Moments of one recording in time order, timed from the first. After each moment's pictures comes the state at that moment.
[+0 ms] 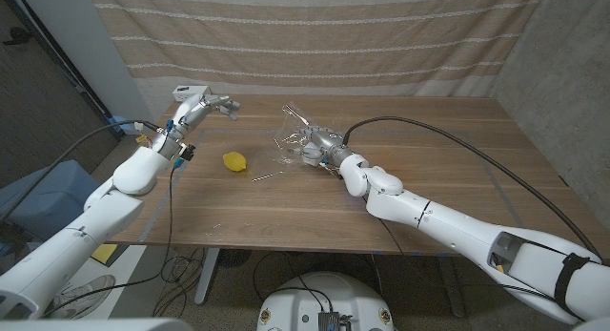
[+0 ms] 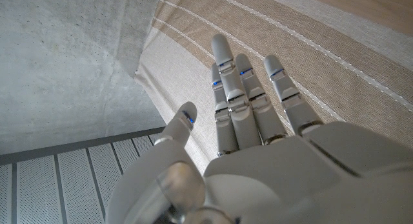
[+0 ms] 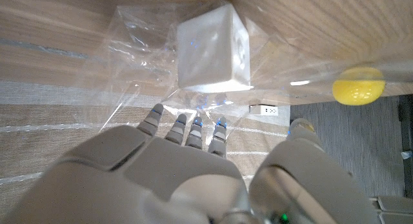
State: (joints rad) left arm 0.98 0.83 0.20 -1.43 -0.29 -0.64 -0.02; left_hand 0.23 0.14 0.79 -0.13 0.20 0.87 0.14 0.20 0.19 1.18 0.05 0.29 0.25 0.82 -0.06 0.19 0.17 0.43 0.12 0.49 0.21; right arm -0.58 -0.47 -0.98 -1.61 -0.51 -0.40 -0.14; right_hand 0.29 -0.02 0.12 -0.01 0.20 0.13 -0.12 0.19 0.18 0.00 0.00 0.21 0.20 -0.05 0.03 0.23 0.24 -0.07 0.17 0.28 0.18
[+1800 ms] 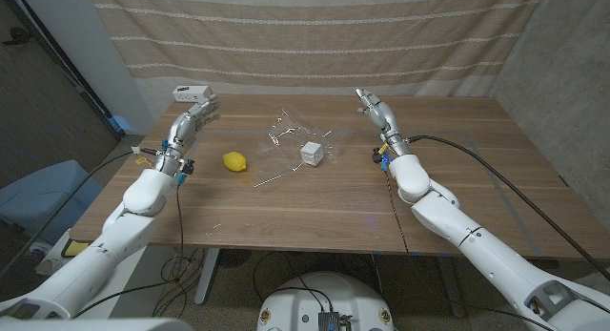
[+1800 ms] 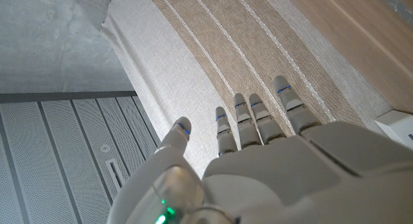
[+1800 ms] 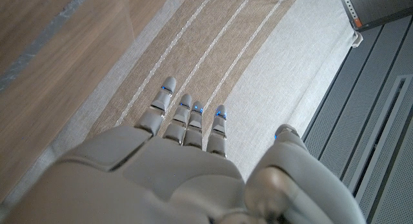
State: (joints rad) left arm 0.99 0.70 0.22 -1.26 -0.44 -0.69 0.00; left_hand 0.12 0.12 0.66 -0.01 0.17 0.26 -0.12 0.17 0.17 0.33 -0.03 0.17 0.19 0.23 -0.02 0.17 0.17 0.18 0.14 0.41 0.20; right arm -0.89 -0.49 -0.48 -1.60 0.12 0.26 -0.37; right_hand 0.24 0.10 0.13 0.02 0.23 0.30 -0.04 0.21 0.18 0.23 0.09 0.24 0.20 0.22 0.04 0.30 0.22 0.29 0.13 0.34 0.18
